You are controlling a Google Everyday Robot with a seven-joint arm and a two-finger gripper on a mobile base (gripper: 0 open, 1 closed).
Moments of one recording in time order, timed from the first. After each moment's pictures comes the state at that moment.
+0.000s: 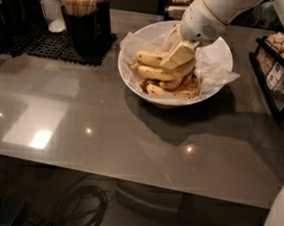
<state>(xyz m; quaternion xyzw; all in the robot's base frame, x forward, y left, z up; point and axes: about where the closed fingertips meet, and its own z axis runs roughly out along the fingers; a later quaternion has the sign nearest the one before) 0.600 -0.058 0.932 -0.70 0.66 0.16 0.22</state>
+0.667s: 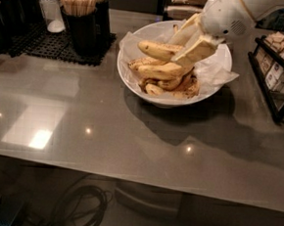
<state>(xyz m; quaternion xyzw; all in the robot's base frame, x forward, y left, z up) 0.560 -0.072 0.975 -0.72 0.61 0.17 0.29</state>
